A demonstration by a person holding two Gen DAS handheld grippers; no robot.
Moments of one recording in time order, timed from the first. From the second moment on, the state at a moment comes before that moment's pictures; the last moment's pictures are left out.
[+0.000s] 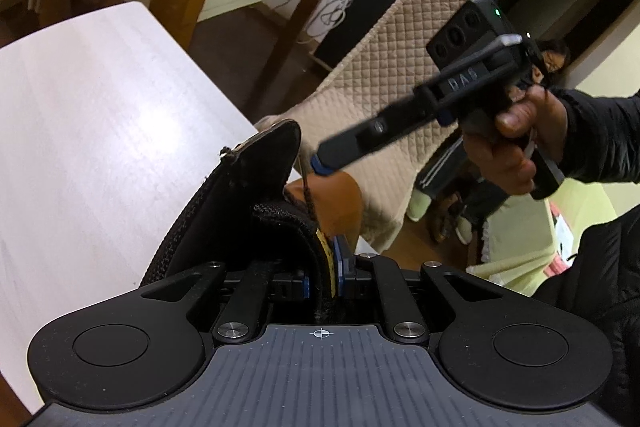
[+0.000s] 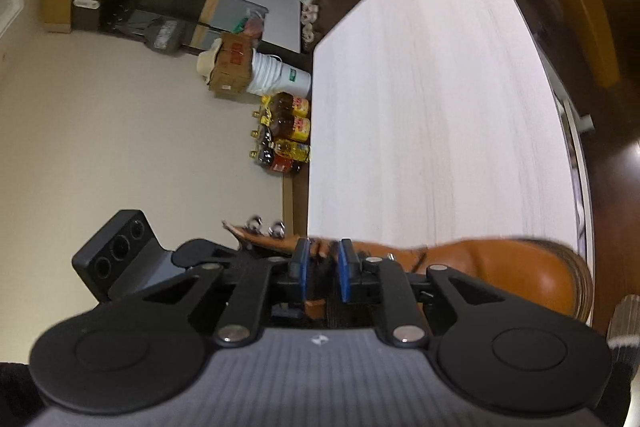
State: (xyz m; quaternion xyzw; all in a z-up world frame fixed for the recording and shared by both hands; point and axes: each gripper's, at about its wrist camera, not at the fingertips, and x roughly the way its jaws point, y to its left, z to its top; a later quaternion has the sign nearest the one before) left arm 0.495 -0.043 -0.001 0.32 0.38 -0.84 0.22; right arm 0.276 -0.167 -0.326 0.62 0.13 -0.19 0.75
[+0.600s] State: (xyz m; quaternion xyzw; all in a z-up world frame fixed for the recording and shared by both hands) left arm 0.499 -0.040 0.002 0.32 0.39 -0.83 0.24; right arm 0.264 -0.177 -0.286 0.55 0.09 -0.27 0.79
